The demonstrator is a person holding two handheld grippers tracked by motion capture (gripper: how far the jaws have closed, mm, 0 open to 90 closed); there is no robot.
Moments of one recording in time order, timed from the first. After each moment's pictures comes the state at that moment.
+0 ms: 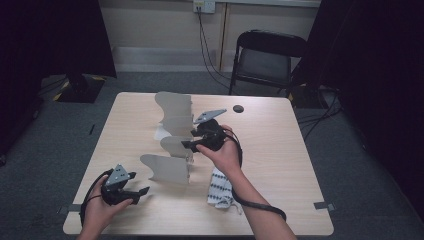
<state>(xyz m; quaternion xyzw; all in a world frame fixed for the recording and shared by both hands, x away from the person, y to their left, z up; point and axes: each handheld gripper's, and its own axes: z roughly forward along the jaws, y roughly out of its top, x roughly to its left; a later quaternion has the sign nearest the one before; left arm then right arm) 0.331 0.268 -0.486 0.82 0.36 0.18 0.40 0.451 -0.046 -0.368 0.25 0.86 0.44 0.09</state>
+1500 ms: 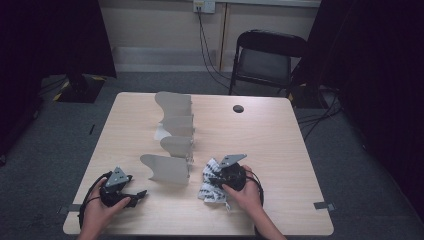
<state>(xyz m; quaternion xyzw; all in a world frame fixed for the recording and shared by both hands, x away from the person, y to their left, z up) 0.331 0.277 -0.500 0.83 0.38 0.17 0.37 0.395 -0.113 -0.485 0.27 0.89 0.37 0.08</state>
